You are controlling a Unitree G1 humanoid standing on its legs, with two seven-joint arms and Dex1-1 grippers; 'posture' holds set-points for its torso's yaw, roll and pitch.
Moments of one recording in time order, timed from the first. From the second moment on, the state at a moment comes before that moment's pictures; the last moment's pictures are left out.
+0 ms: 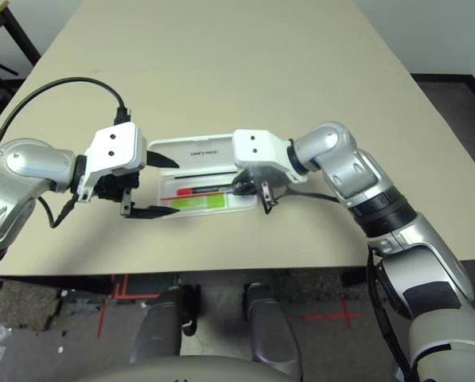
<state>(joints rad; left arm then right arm) -0.57 0.89 -0.22 -0.44 -0.28 0.66 -1.16 -0.81 -0.61 0.45 0.12 0.03 0.29 1.35</state>
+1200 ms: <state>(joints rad) -0.50 0.92 -0.21 -0.43 -0.27 0.63 -1.15 -0.80 -0.77 0.24 0.22 0.14 0.33 1.46</state>
